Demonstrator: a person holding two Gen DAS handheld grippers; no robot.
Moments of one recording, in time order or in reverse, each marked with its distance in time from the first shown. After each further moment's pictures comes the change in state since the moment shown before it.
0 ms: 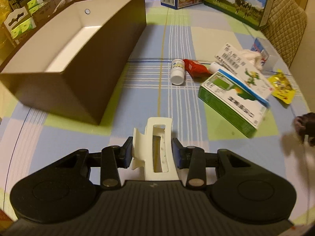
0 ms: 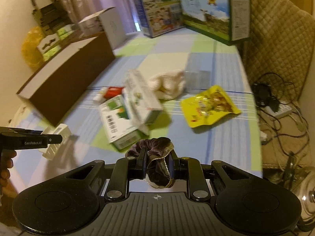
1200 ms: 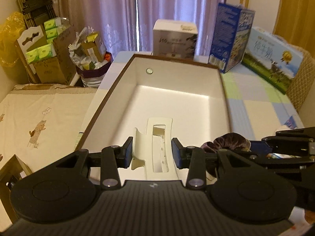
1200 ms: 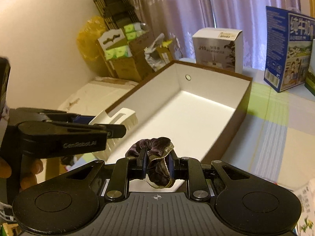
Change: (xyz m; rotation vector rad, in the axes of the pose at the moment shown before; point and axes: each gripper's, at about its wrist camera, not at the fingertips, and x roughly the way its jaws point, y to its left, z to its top) left arm -0.019 0.214 0.140 -0.039 -0.165 -0.013; right arm 0.144 0.292 0.153 -0.221 -0.023 0.239
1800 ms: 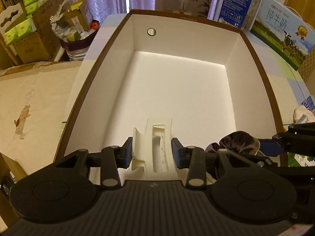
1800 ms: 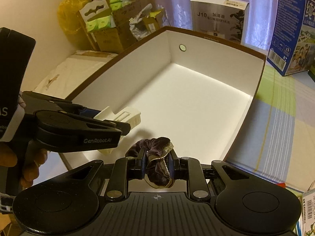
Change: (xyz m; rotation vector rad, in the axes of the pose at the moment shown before) left arm 0.098 0.028 0.000 0.041 0.202 -0.068; right arm 0.078 -0.002 0.006 0.005 0.167 -0.113
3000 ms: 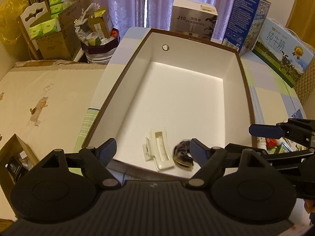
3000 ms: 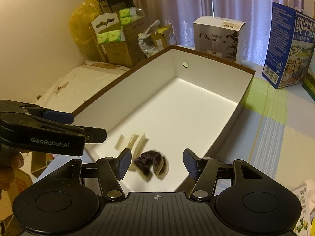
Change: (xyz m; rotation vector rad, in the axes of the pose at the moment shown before) left arm -0.092 -0.005 -0.031 -0.104 -0.081 0.061; right arm -0.054 0.001 -0.022 -0.048 -0.095 0.039
